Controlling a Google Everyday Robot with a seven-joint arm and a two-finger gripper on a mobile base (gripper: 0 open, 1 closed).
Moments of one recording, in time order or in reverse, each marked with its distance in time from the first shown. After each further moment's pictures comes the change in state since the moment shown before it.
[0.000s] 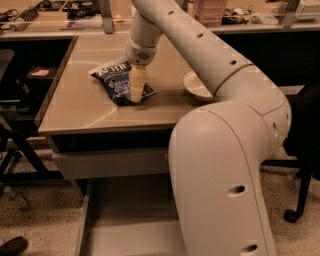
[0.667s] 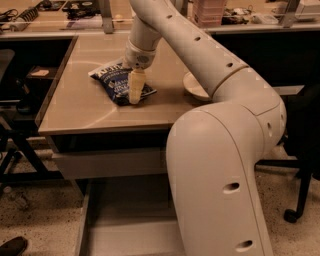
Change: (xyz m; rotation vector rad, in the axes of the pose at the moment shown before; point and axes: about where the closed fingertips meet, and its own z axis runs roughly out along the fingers) arm 0.000 0.001 0.014 -0.026 -0.006 0.012
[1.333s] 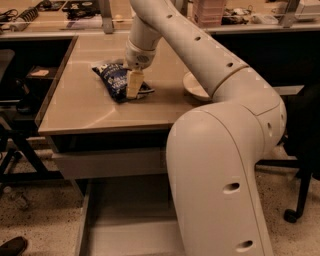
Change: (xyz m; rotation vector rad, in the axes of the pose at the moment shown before) arm 0.000 0.000 0.000 0.000 0.000 0.000
